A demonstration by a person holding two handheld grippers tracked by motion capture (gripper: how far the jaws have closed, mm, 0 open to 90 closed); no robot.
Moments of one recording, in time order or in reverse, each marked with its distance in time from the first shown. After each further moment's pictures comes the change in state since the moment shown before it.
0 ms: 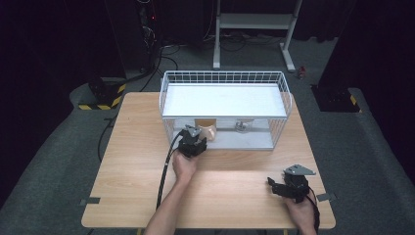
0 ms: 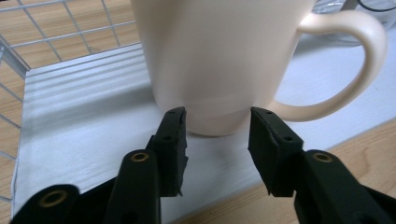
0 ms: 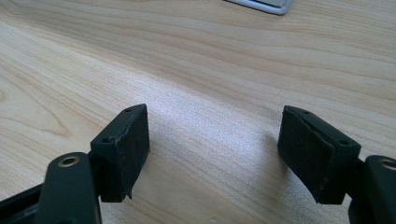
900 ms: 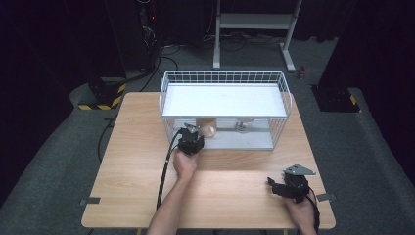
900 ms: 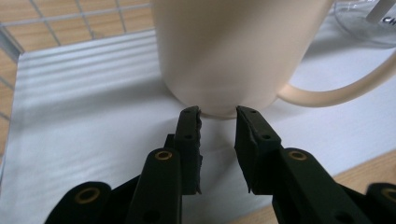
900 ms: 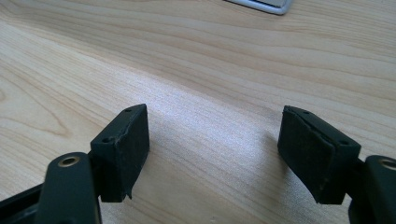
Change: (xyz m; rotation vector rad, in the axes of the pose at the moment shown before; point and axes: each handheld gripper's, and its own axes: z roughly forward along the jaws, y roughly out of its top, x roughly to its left) left arm 0.007 0.004 0.016 0.026 -0.005 -0.058; right arm 0.000 0.000 0.000 0.000 0.000 -0.001
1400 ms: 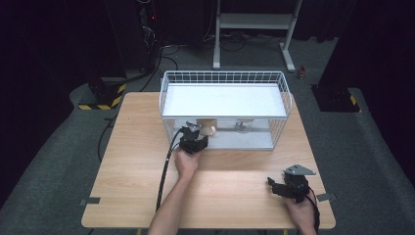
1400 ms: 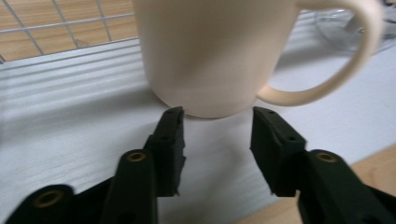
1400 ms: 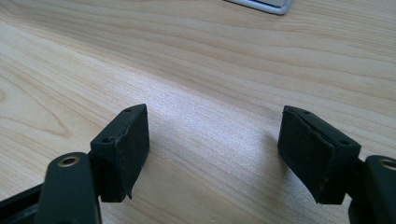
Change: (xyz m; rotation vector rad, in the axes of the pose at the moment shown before) left arm -0.002 0.002 -0.006 -0.010 -0.046 0.012; right arm 0.000 0.000 0.000 -0.001 0.000 0.002
